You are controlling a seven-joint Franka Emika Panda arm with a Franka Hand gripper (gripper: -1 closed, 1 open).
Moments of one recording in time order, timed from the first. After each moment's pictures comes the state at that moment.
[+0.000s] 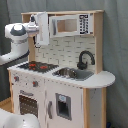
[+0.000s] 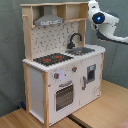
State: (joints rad) arm -0.84 -0.99 0.92 -2.02 -0.63 2.34 0.30
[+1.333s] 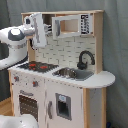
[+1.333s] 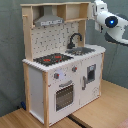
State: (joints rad) arm -0.73 -1.11 0.81 -2.20 -0.63 2.58 0.32
